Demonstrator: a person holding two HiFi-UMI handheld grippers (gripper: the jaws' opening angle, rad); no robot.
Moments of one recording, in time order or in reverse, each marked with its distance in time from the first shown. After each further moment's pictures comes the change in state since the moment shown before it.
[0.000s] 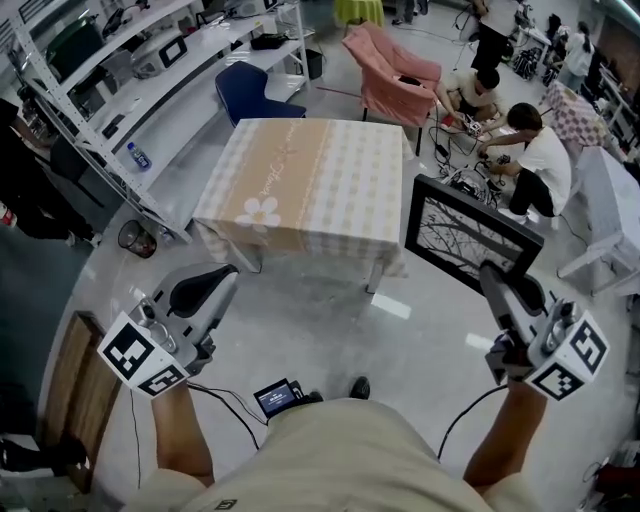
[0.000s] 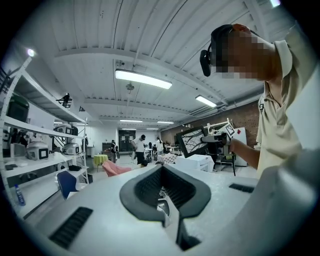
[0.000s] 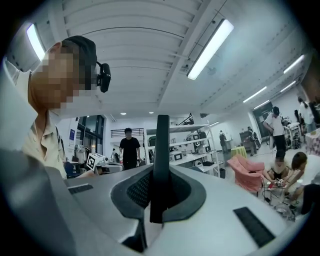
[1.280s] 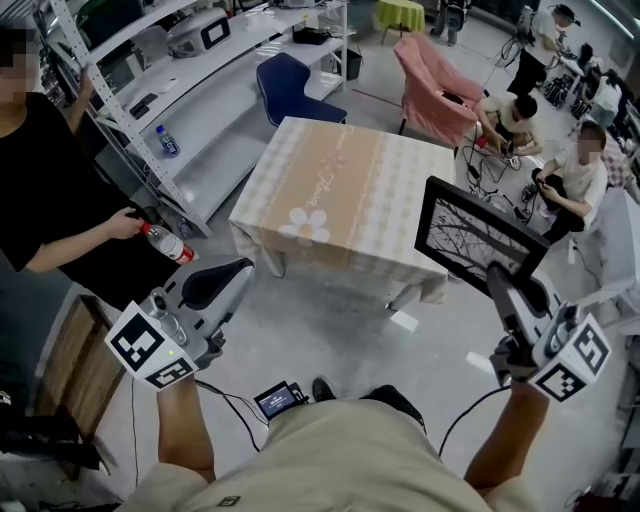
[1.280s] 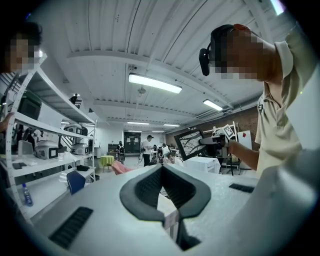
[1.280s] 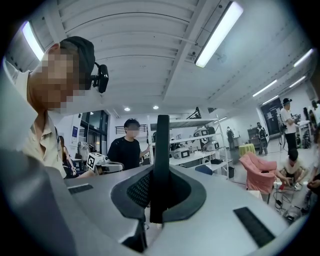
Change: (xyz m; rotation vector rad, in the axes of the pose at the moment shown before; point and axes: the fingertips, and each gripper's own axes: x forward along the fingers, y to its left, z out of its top) left arm -0.044 0.124 -0.013 -0.021 -0.028 0.064; right arm 0.153 0.011 -0.011 -0.005 0.041 0.079
